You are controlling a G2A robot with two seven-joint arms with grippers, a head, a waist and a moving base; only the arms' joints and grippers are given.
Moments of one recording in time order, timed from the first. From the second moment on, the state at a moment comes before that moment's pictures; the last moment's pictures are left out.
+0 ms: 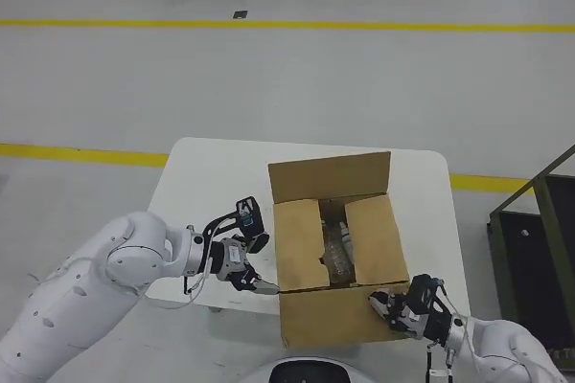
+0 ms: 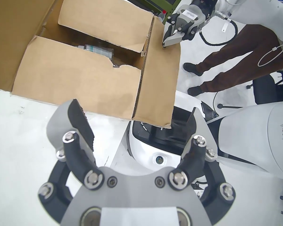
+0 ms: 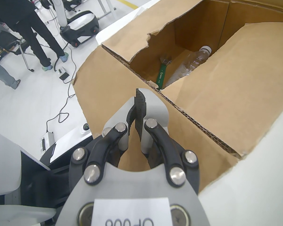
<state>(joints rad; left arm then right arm) 0.73 -0.77 -0.80 -1.77 0.22 -0.62 -0.89 -1.73 -1.05 1.60 -1.84 -0.86 -0.86 0.38</state>
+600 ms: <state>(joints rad) 0.73 -0.77 -0.80 -1.77 0.22 -0.62 -0.89 -1.75 -1.07 1.78 -1.76 -0.68 -0.54 0.07</state>
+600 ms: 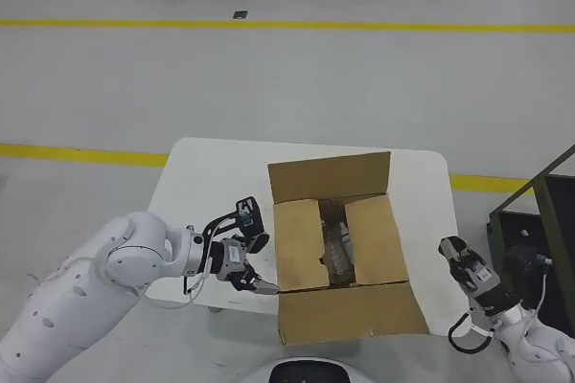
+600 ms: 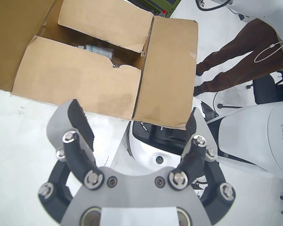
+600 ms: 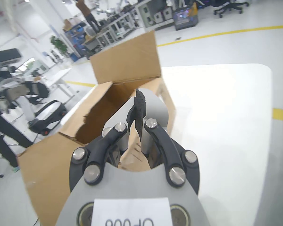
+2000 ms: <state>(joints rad) 0.67 -0.85 -0.73 -1.77 0.39 -0.18 -0.87 -1.69 -1.09 1.62 -1.76 -0.85 -0.49 -0.03</state>
